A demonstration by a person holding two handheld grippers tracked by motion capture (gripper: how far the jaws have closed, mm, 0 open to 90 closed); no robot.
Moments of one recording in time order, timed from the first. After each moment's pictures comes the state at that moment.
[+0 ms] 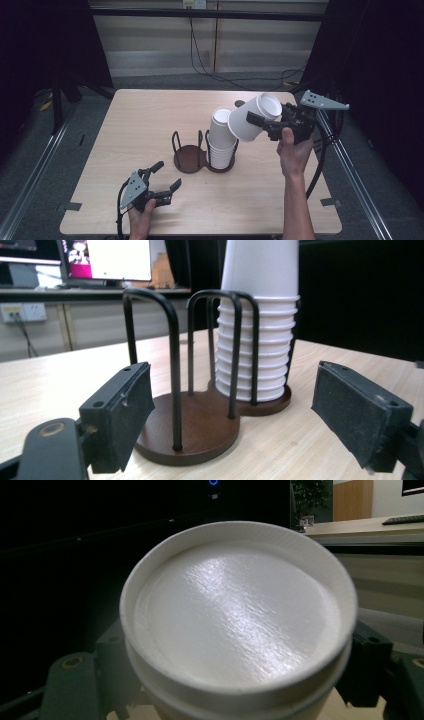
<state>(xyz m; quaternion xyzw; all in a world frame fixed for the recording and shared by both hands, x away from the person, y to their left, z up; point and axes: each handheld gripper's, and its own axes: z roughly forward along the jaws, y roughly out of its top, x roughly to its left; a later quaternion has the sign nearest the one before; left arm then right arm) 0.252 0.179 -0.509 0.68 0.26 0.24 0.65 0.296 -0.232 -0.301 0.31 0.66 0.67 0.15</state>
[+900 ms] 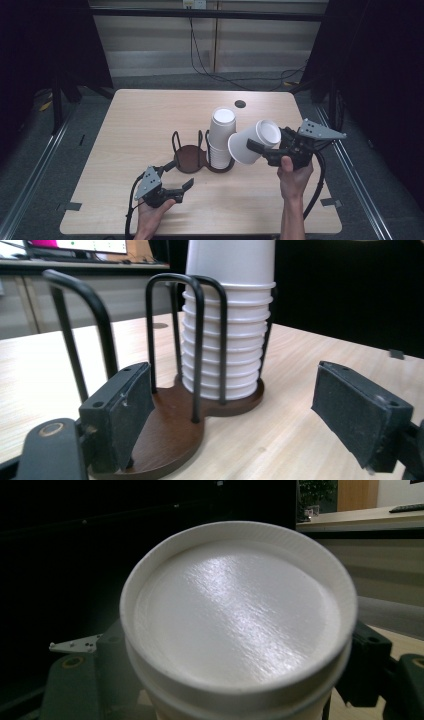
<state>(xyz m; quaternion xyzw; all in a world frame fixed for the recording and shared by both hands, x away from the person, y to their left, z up) 0.257 0.148 -0.497 0.71 0.25 0.19 0.63 0.259 -0.231 -0.344 0.31 0.67 0.66 0.14</state>
